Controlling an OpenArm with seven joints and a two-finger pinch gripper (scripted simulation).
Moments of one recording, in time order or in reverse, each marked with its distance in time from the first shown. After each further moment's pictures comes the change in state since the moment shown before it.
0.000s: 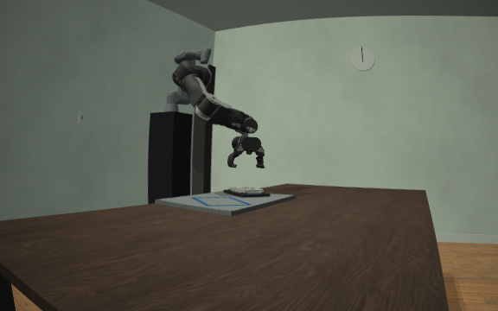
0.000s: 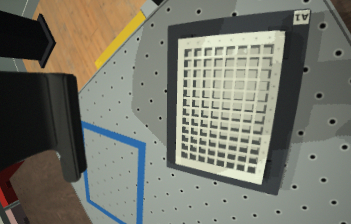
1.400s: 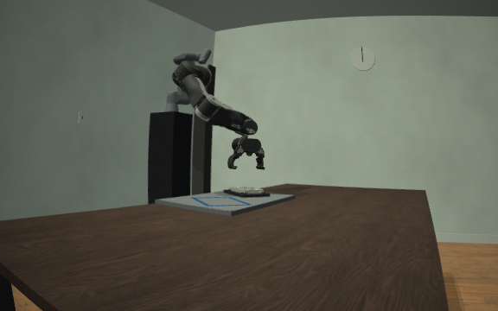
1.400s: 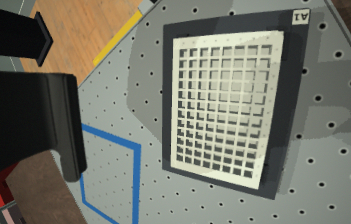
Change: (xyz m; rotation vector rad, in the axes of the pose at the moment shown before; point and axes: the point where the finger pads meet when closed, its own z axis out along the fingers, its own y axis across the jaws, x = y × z) arm 0.002 0.002 0.006 -0.008 -0.002 -0.007
